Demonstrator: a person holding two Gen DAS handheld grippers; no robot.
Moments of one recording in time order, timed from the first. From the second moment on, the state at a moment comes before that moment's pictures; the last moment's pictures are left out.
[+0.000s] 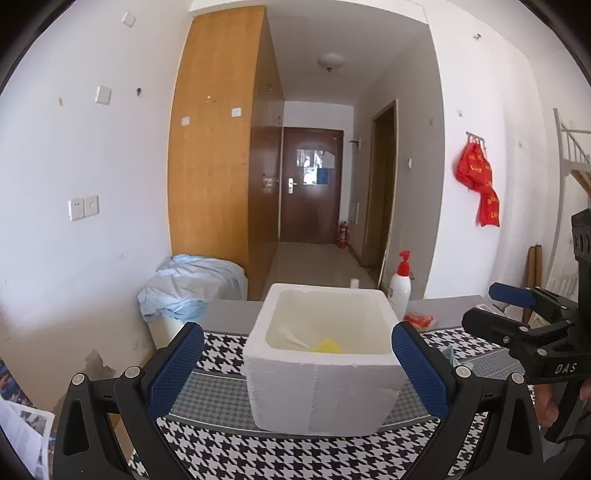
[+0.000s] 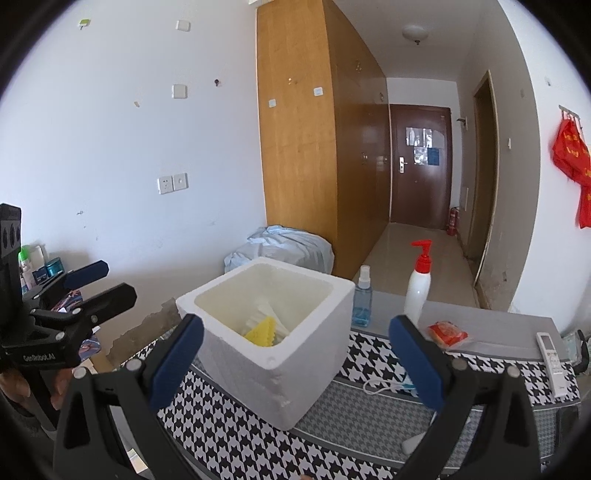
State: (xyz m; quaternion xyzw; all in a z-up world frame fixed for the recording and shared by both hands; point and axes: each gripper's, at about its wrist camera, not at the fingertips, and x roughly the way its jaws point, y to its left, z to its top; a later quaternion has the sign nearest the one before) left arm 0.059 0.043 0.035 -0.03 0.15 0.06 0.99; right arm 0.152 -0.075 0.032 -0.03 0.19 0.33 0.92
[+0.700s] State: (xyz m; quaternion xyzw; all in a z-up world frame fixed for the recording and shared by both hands) left arm 0.049 0.020 0.031 -0.02 0.15 0.04 0.99; right arm 0.137 -0.092 0.028 -0.04 0.19 0.32 0.93
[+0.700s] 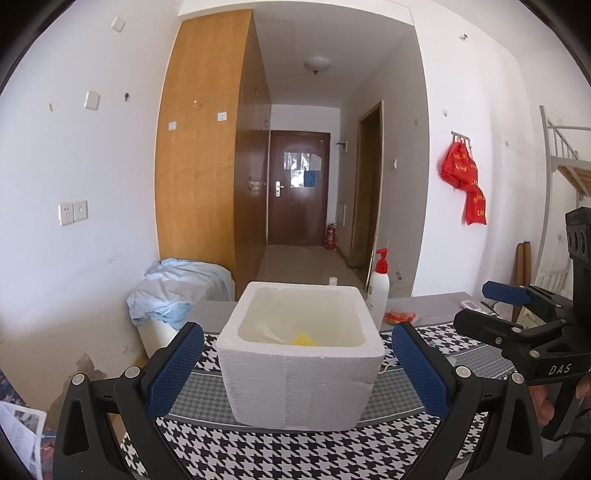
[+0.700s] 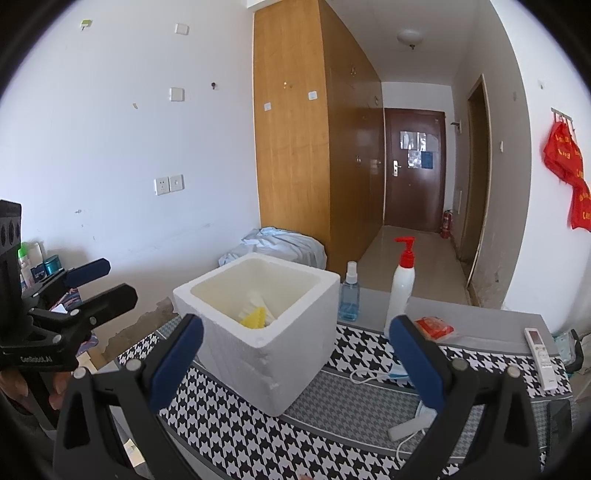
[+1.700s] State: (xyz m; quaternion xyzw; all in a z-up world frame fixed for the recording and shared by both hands) left arm 0.056 -0.015 0.004 -0.02 0.15 -0.01 0.99; right arm 0.126 -0.138 -0.010 -0.03 0.20 0.27 0.94
